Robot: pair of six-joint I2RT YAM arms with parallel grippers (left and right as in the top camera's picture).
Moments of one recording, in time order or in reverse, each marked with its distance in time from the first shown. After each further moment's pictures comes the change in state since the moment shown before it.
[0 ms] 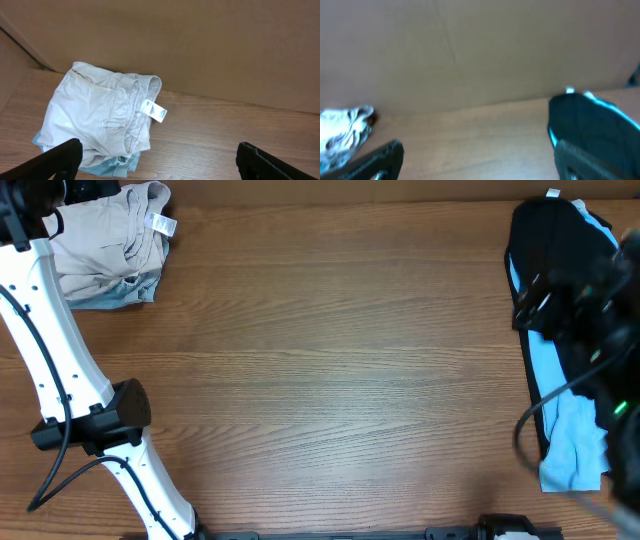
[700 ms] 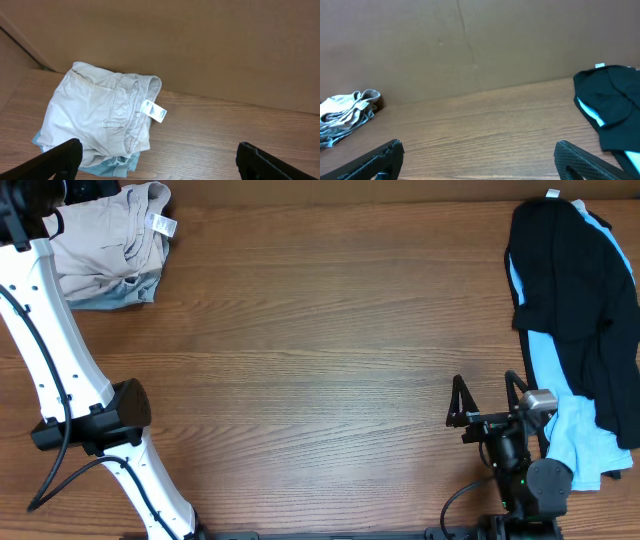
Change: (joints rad) left arm 0.000 0.000 0.000 0.001 0.000 -0.002; right arm 0.031 -0.852 -1.401 0.833 -0.042 0.069
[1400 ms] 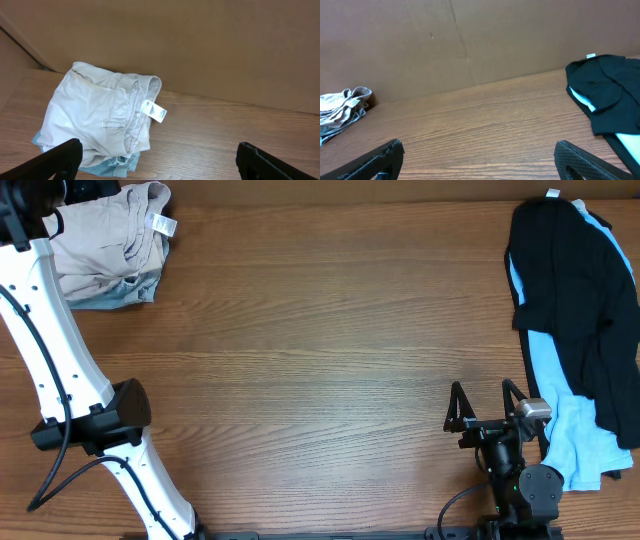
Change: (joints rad) left arm 0.000 0.000 0.000 0.000 0.000 0.000; right arm 0.021 -0.128 -0.063 -0.083 0.056 0.010
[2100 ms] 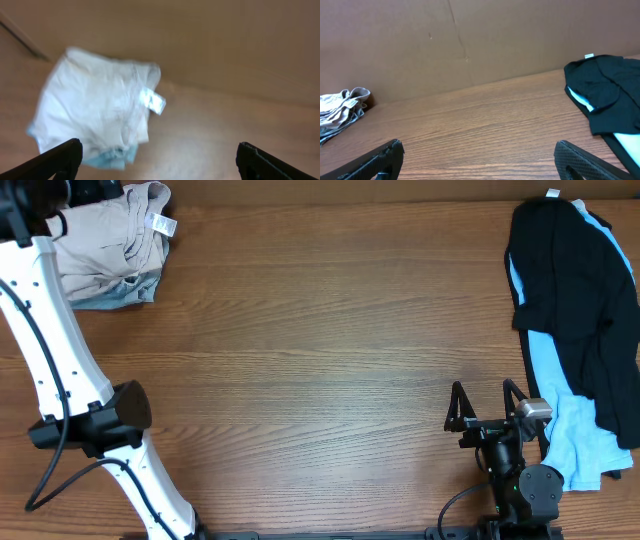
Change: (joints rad) left arm -0.008 -0.021 -0.091 0.008 -0.001 0.000; right arm 0.000 0.000 0.000 0.000 0.007 0.000
